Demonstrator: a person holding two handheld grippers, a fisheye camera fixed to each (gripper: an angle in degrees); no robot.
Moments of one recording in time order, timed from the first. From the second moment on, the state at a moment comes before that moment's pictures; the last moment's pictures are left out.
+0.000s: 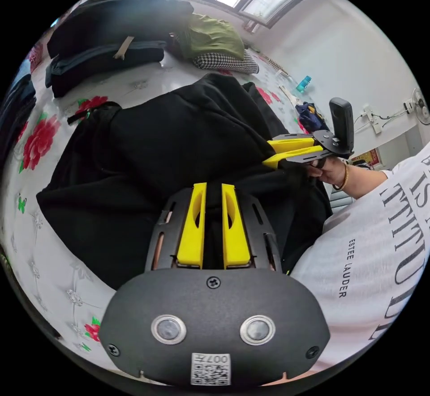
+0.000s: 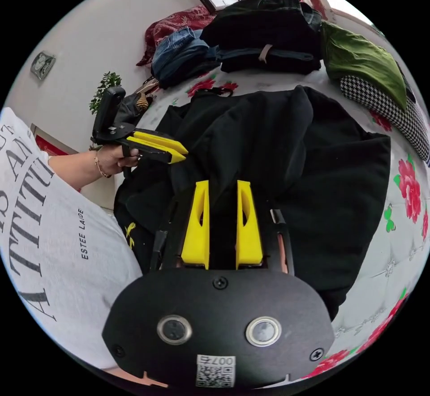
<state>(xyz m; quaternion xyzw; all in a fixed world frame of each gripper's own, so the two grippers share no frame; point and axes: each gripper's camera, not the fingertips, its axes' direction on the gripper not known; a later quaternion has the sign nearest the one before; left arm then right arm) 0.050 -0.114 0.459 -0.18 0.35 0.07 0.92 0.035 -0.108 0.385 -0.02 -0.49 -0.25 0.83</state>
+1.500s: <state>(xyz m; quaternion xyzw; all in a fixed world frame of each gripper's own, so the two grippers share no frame) -0.027 0.253 0.280 -0.33 0.23 -0.17 0.90 0.321 0.112 0.391 -0.32 -0.39 -0.05 0.86</state>
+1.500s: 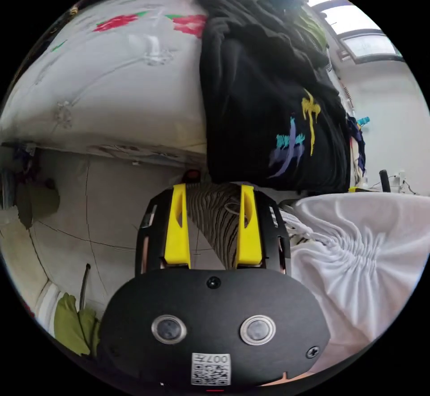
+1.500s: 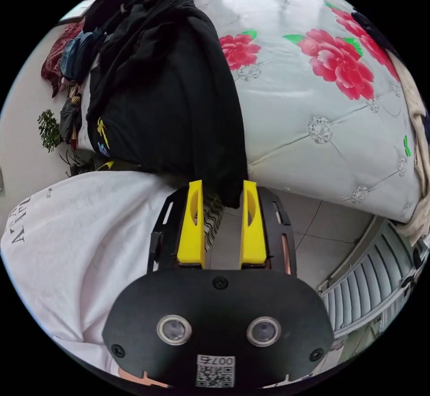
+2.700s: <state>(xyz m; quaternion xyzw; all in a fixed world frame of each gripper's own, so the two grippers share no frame) -0.298 0.051 0.332 0.03 0.42 -0.49 0.76 0.395 -0.208 0.397 -0.04 -0.67 0.17 0.72</state>
